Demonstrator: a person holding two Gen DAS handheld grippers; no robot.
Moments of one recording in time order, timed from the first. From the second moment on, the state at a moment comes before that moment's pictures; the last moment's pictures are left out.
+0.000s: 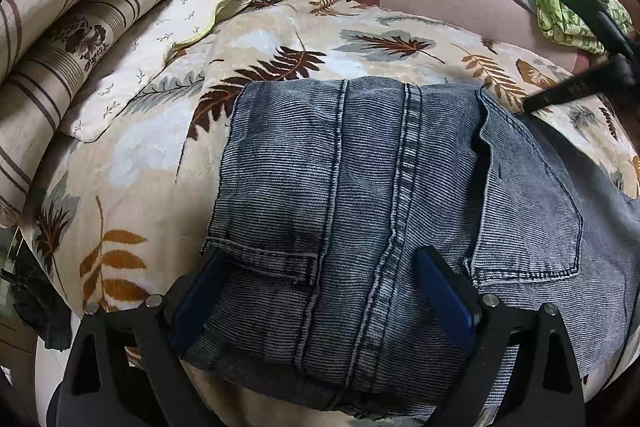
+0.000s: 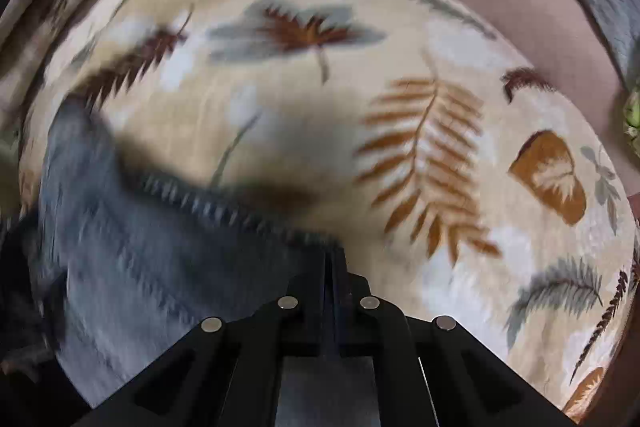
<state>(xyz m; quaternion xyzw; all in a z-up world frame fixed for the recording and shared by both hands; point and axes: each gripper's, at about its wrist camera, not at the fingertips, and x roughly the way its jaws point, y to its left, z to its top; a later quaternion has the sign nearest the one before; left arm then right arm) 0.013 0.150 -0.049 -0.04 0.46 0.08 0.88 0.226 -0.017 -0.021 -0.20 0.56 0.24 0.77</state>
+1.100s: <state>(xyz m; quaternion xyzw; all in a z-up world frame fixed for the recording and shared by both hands) 0.014 0.151 -0.050 -0.05 0.46 0.09 0.88 0.208 -0.013 -0.055 -0.21 0.51 0.24 0.80</state>
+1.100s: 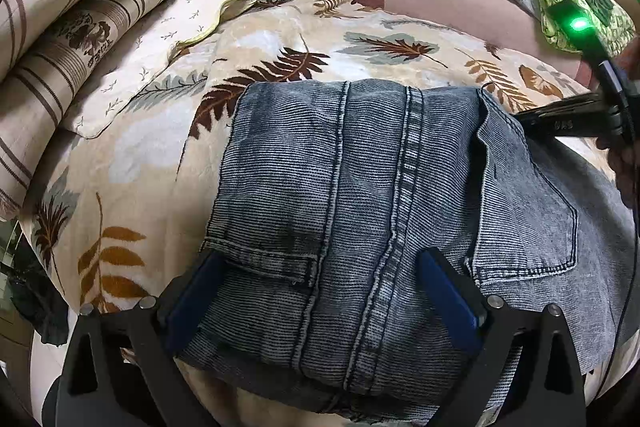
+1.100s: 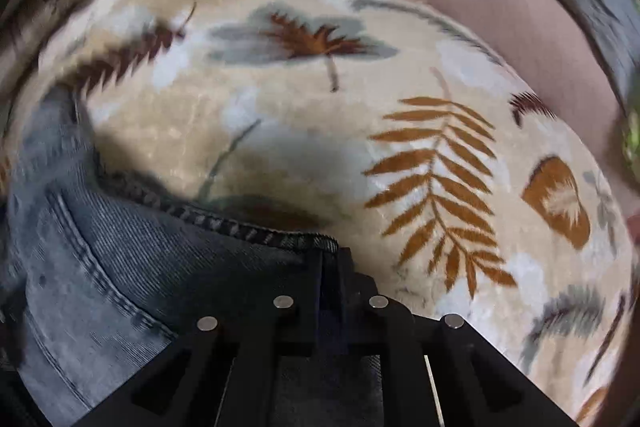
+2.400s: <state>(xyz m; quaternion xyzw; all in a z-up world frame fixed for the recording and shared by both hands) 0.016 0.131 -0.044 -0.06 0.50 0.08 0.86 -0.043 -0.417 -0.059 0.42 0.43 0.00 0.80</state>
